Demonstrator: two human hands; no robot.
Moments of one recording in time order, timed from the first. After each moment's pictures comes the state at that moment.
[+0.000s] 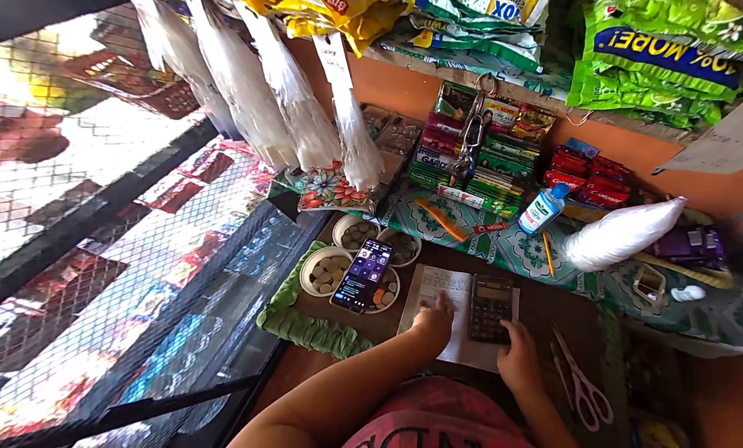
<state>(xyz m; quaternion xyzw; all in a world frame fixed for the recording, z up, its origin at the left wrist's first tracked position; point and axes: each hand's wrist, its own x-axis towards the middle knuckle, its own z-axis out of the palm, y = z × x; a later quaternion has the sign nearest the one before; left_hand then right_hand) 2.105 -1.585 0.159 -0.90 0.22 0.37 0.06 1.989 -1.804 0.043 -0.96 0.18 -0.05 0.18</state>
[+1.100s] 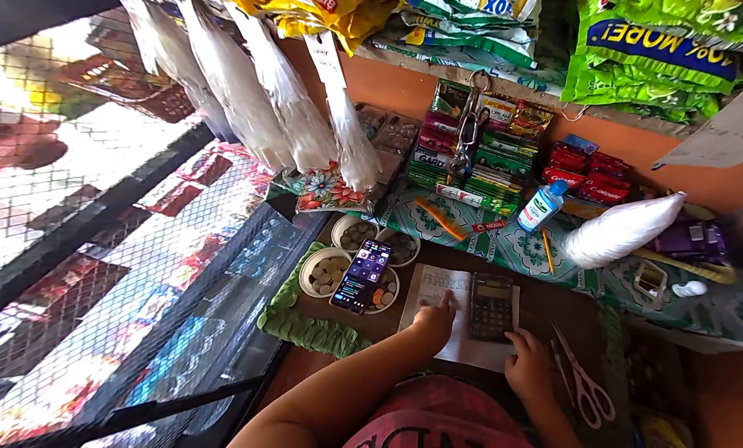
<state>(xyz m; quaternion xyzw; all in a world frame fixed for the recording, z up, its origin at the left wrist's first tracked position) 2.112 -1.582 0.159 -0.89 0.27 0.35 0.07 1.962 -1.832 0.012 -0.98 0.14 -0.07 0.10</state>
